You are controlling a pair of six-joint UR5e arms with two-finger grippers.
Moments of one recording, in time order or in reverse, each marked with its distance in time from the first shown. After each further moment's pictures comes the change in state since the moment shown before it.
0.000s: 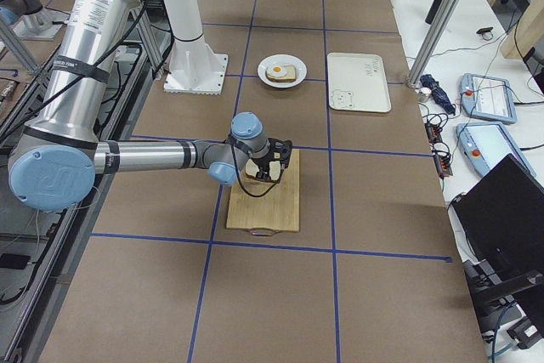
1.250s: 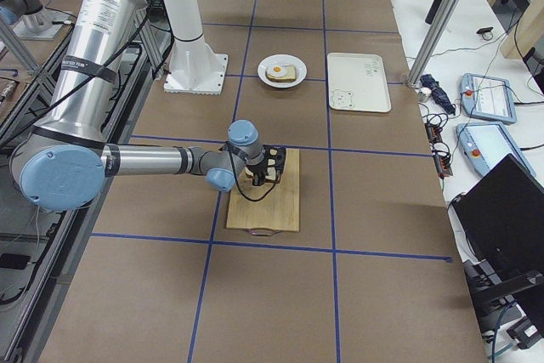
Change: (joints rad) left arm -0.001 0.031 0.001 -0.035 0.000 0.003; right arm -0.071 0.002 -0.045 0.014 -0.053 -0.016
